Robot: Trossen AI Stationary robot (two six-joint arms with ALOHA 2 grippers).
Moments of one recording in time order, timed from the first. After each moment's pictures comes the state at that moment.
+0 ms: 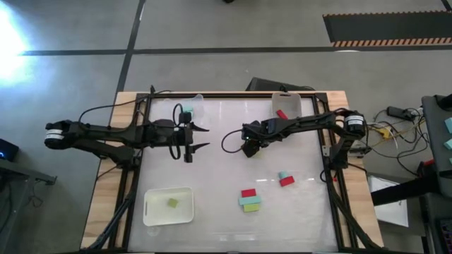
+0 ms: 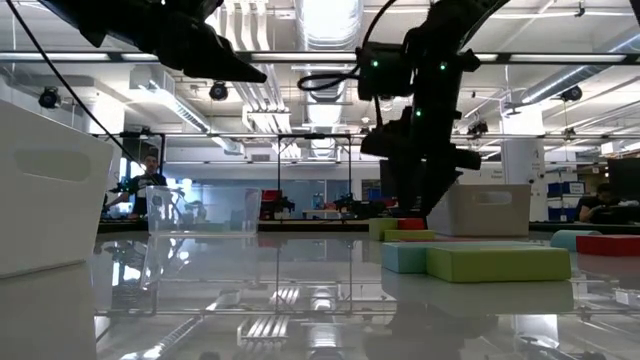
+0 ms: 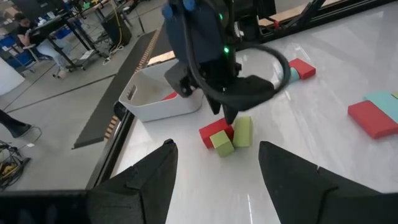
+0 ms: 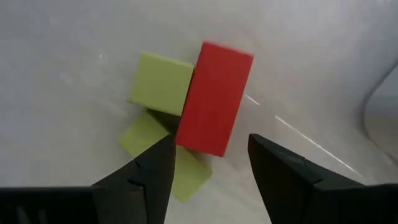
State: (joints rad) left arm 0.07 1.02 0.63 0.09 -0.13 0.35; right arm -0.17 1.78 1.16 -0.73 0.16 0.77
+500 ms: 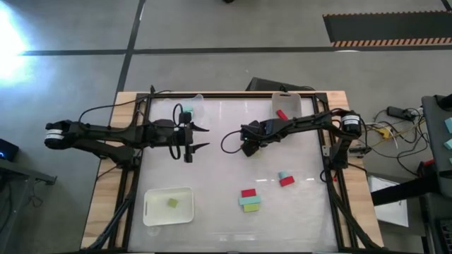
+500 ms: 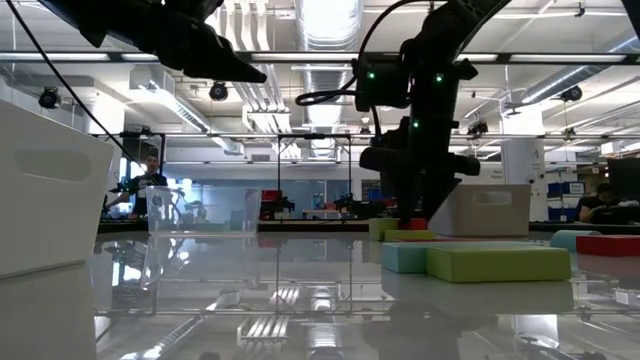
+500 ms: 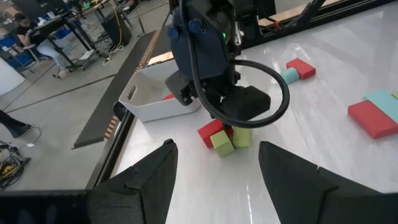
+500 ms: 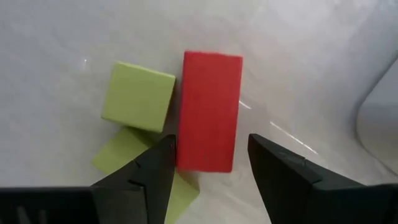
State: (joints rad) left arm 0.07 1.02 0.63 0.09 -0.13 0.35; right arm -0.17 1.82 1.16 -0.71 0.21 0.78
